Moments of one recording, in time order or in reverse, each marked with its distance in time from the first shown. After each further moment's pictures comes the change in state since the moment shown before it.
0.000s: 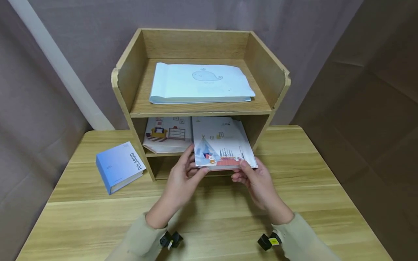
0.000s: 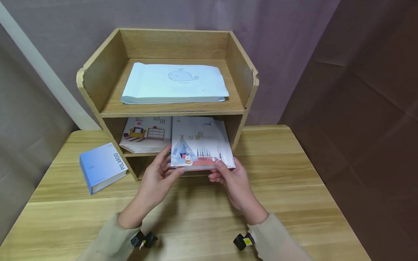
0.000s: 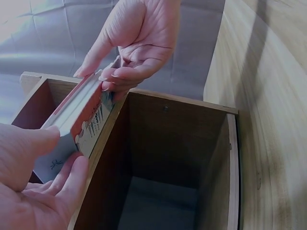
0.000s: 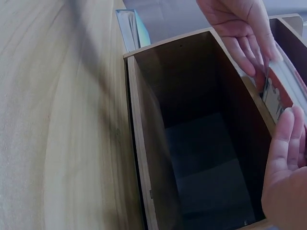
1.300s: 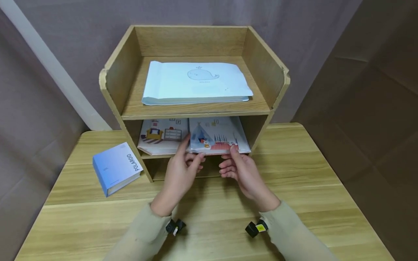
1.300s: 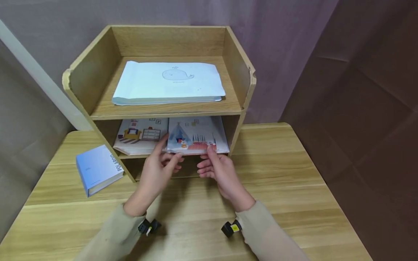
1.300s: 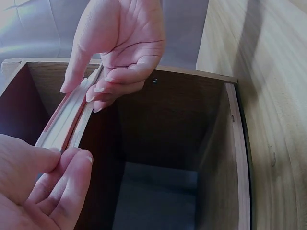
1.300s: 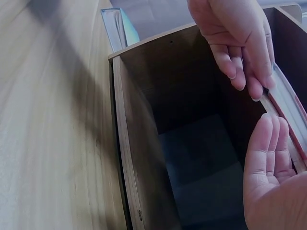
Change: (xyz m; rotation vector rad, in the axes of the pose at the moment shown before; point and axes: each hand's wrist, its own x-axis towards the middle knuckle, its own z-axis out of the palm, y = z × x) left_hand 0.033 -0.010 0.007 0.226 0.069 0.001; right_hand 0.038 0.008 0.013 -0.153 0.010 0.203
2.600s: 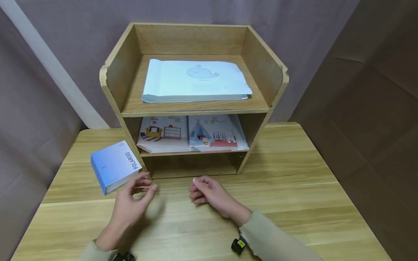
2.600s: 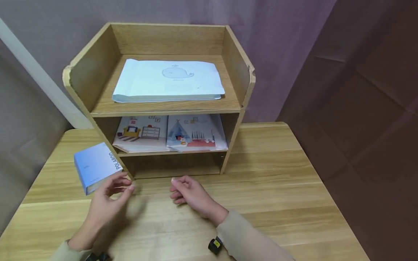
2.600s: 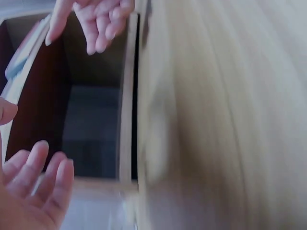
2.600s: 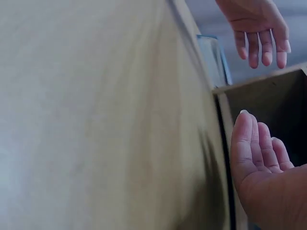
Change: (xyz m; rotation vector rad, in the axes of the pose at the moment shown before) left_hand -0.085 -0.076 -0.096 0.073 0.141 -0.032; right_hand -0.016 0.079 0.051 -0.133 -0.250 0.219
